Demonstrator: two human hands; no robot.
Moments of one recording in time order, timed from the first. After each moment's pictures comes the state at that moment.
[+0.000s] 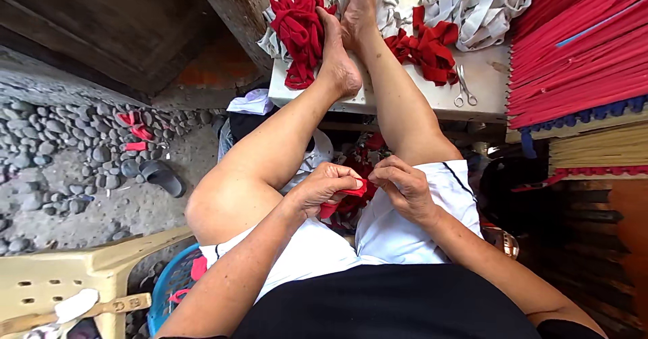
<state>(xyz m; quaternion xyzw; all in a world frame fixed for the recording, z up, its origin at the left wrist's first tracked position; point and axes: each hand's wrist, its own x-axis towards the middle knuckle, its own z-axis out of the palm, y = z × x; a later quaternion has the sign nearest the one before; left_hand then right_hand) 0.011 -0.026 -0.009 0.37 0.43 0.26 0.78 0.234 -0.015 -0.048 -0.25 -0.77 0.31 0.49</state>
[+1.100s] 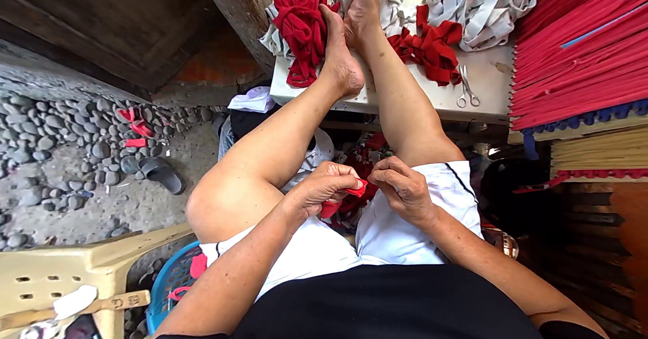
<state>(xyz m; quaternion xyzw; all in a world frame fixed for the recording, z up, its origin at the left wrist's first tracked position) 0.012 -0.026 -0.009 0.35 0.44 0.26 0.79 0.230 -0.016 -0.051 -0.26 -0.80 0.27 0.47</state>
